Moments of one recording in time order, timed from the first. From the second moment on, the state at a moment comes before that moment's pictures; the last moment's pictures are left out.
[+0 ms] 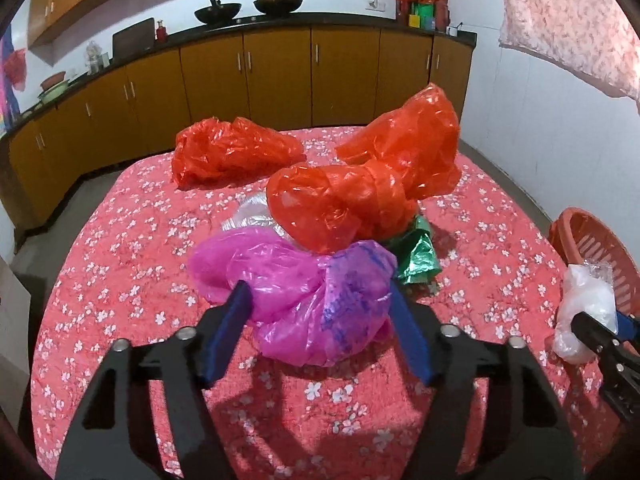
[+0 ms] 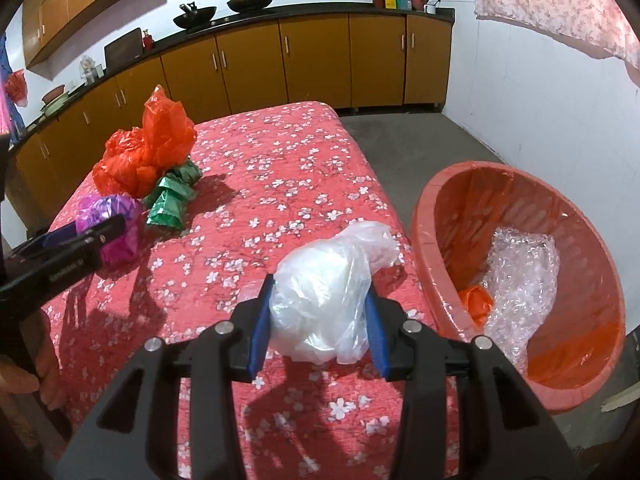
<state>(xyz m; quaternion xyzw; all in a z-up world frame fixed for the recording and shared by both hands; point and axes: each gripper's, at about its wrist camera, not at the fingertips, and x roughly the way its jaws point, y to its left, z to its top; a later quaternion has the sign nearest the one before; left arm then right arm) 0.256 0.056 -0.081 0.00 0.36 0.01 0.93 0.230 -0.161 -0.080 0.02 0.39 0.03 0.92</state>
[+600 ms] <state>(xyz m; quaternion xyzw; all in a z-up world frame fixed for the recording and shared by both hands) 0.201 0.119 -0.077 -0.01 0.35 0.01 0.94 0.222 -0.140 -0.071 0.01 0.38 0.05 0.92</state>
